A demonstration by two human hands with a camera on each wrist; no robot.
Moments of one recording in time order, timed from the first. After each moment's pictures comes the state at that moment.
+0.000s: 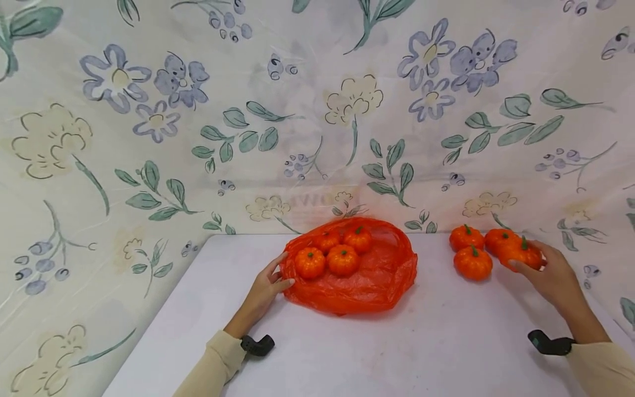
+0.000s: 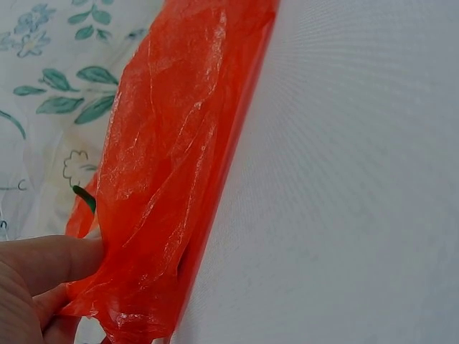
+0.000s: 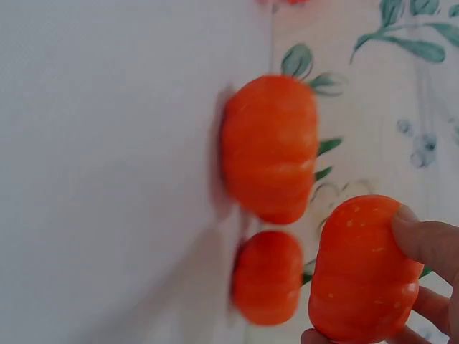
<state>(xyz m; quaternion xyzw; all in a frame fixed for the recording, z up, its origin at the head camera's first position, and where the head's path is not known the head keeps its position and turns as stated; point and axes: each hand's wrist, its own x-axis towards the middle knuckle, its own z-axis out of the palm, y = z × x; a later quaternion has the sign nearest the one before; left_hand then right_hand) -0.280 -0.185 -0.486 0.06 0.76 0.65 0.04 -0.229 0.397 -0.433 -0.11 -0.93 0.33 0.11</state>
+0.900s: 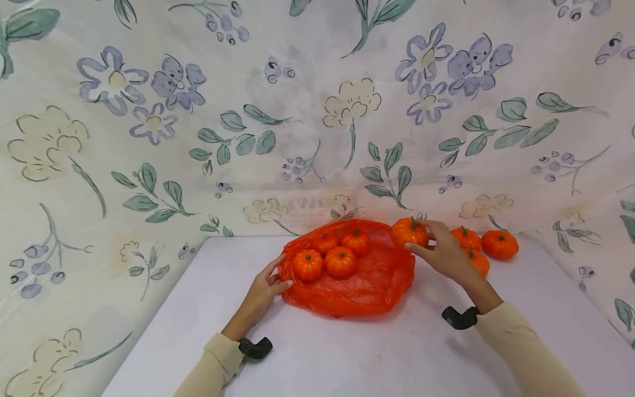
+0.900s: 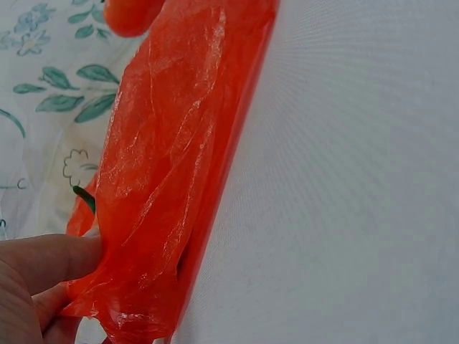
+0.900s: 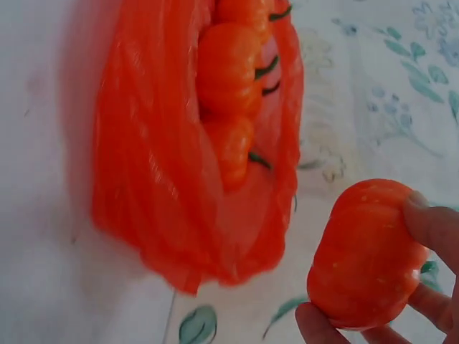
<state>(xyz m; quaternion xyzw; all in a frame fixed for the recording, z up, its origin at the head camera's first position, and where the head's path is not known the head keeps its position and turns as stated) -0.285 -0.185 -0.486 0.05 0.76 0.64 0.05 -0.271 0.240 -0.385 0.09 -0.91 0.40 0.06</state>
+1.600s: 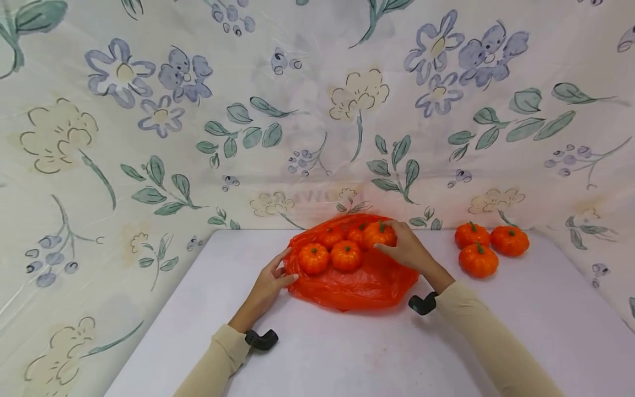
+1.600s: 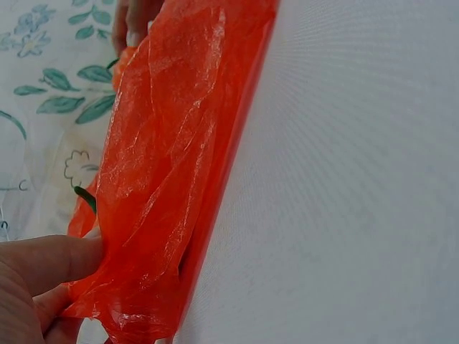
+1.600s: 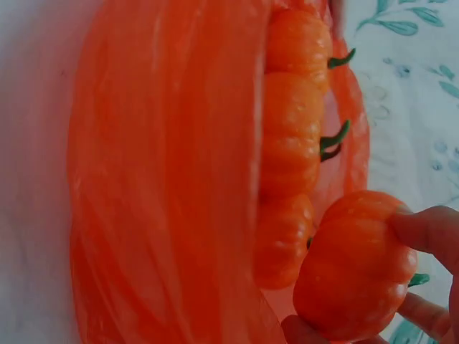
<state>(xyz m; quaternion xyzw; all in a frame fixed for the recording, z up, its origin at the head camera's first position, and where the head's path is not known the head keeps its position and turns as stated) -0.281 -0.186 -0.485 0.05 0.77 0.64 0.05 -0.317 0.171 -0.416 0.12 -0.91 0.39 -0.01</state>
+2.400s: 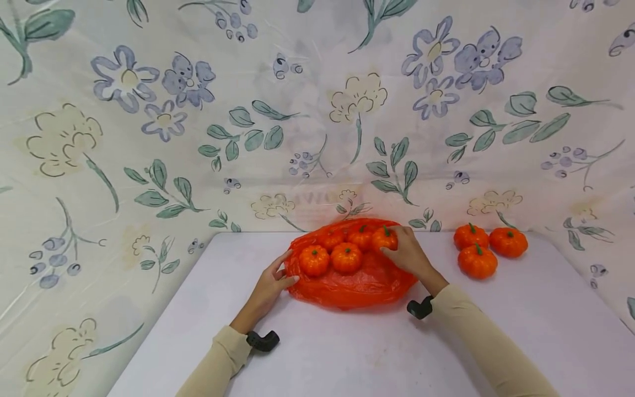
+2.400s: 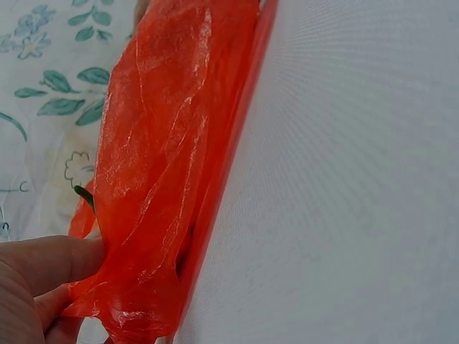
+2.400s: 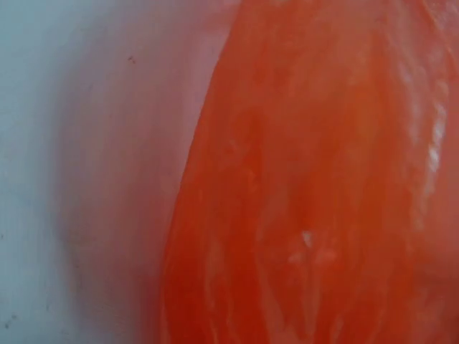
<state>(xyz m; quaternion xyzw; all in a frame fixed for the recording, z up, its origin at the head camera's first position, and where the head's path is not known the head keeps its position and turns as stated) -0.278 -0.186 -0.480 0.05 0.75 0.65 0.05 -0.316 0.167 -0.432 0.07 -0.93 0.36 0.03</state>
